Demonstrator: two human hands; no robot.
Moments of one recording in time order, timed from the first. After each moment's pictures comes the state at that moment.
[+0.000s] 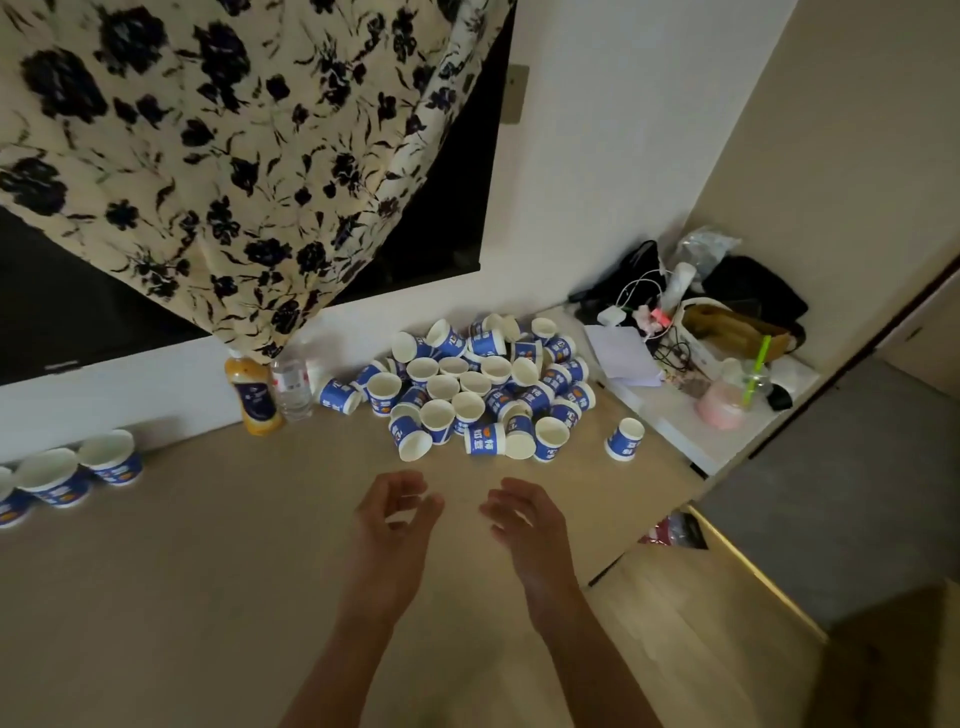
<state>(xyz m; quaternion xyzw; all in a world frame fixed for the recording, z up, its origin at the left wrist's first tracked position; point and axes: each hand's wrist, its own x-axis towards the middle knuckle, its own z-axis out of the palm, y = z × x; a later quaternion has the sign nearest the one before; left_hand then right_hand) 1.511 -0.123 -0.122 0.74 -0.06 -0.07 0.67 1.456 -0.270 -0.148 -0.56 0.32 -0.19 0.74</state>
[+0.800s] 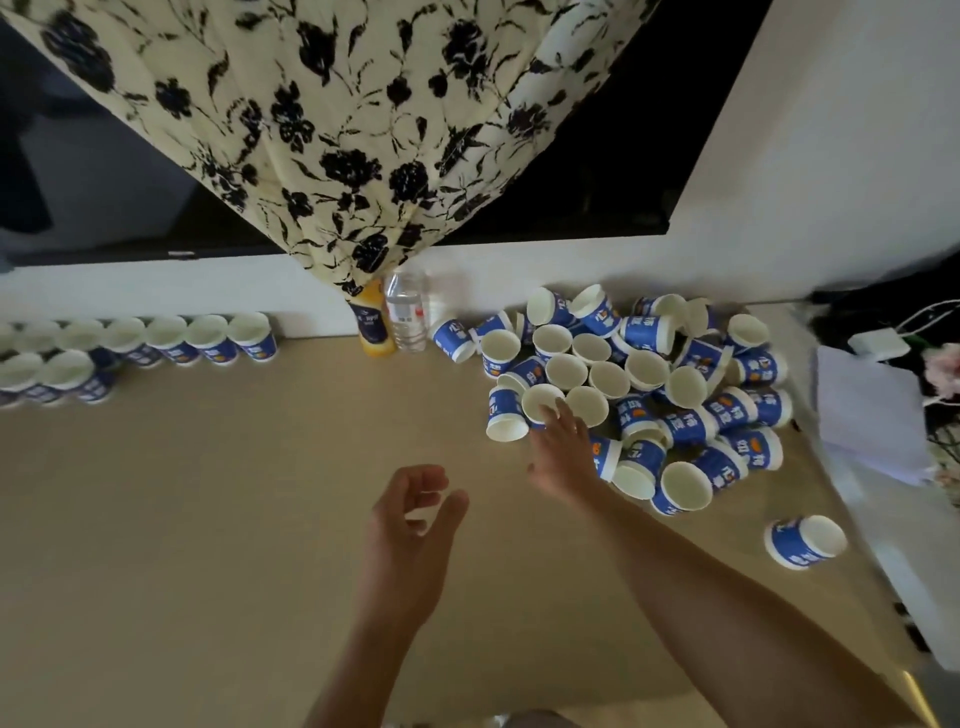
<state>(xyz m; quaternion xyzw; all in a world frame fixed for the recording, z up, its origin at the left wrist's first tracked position) 1.550 -0.192 -0.157 0.77 0.17 0.04 0.61 1.688 -0.381 -0.281 -0.99 -0.07 0.11 0.03</state>
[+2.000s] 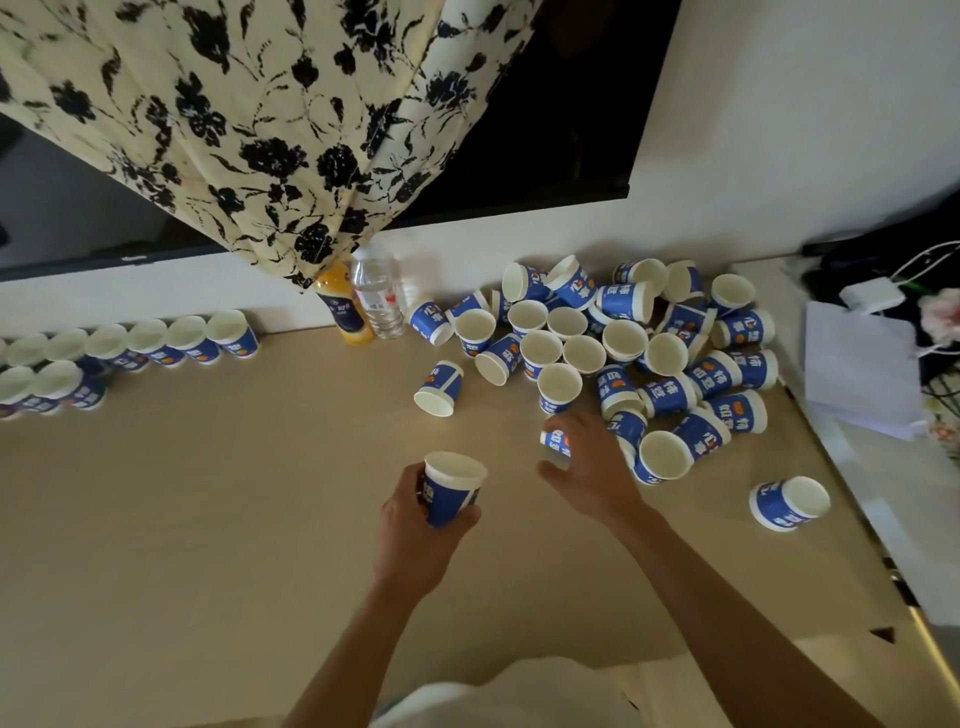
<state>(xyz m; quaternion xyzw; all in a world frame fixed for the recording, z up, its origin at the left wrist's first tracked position) 1.558 -0.221 -0.206 0.87 0.13 -0.05 0.48 1.626 -0.449 -0.248 -0.95 -0.05 0.04 0.31</state>
